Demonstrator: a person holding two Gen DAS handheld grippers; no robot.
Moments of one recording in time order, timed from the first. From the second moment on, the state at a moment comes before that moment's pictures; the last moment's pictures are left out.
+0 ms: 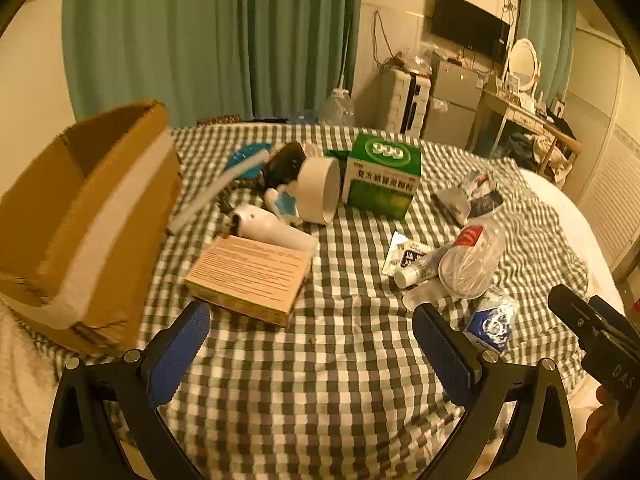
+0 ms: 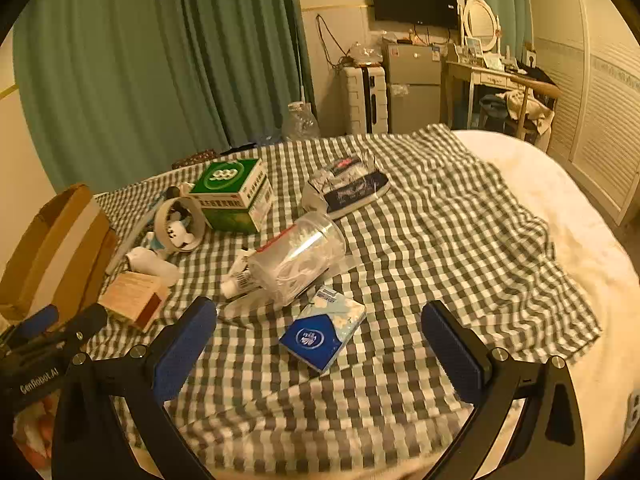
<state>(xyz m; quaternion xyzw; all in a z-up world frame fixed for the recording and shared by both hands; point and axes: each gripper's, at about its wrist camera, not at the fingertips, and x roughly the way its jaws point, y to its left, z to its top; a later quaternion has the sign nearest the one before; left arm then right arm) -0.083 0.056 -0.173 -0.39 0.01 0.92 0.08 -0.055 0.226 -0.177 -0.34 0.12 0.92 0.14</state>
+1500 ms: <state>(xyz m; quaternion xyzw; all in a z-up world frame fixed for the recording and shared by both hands) -0.152 0.126 -0.196 -0.42 0.06 0.88 0.19 -0.106 0.251 -0.248 -0.43 0.18 0.87 0.16</state>
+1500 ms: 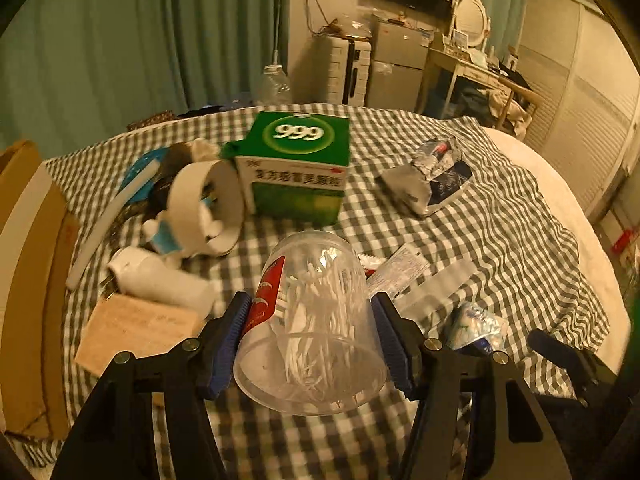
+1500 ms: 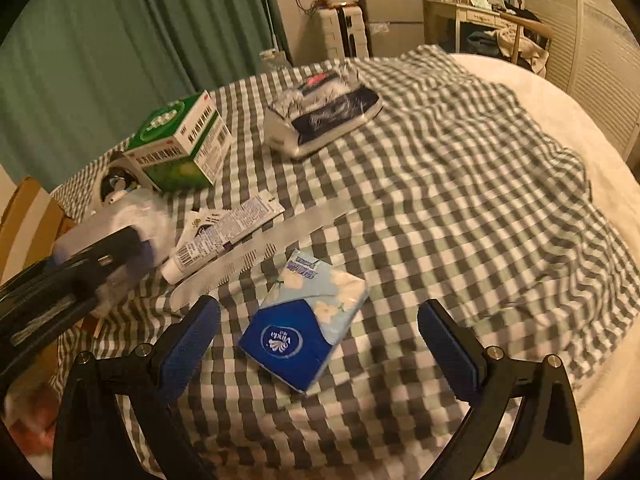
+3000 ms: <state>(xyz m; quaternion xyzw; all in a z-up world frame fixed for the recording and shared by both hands) -0.094 0.024 -0.058 -0.36 0.03 0.91 0.20 -0.059 0.163 -0.112 -0.34 0.09 0.93 0.06</state>
